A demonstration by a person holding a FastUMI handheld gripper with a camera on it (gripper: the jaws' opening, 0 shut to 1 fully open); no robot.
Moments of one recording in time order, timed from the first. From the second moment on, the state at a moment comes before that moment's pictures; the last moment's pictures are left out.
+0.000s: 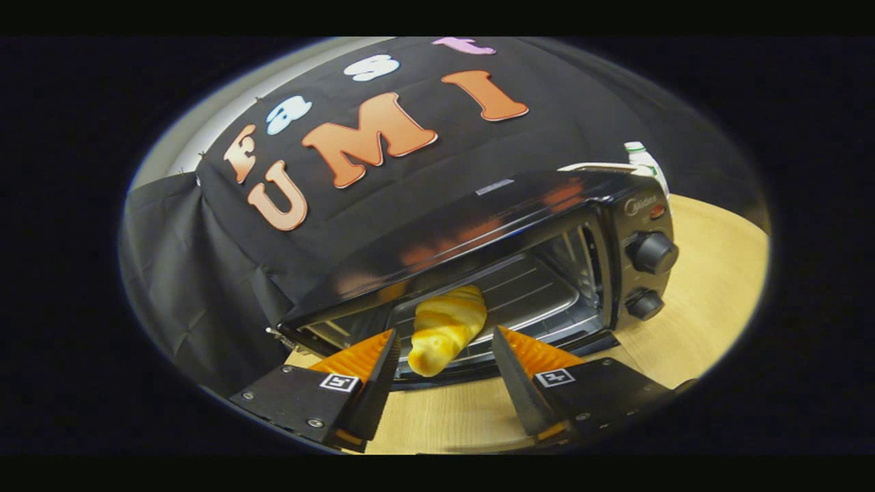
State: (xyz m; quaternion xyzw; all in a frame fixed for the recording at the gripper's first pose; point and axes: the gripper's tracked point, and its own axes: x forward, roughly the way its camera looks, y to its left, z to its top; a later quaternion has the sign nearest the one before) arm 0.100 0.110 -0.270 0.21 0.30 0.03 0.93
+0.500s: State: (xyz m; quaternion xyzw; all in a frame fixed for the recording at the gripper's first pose) arm 0.018 0.077 -0.226 0.10 0.29 0.06 0.95
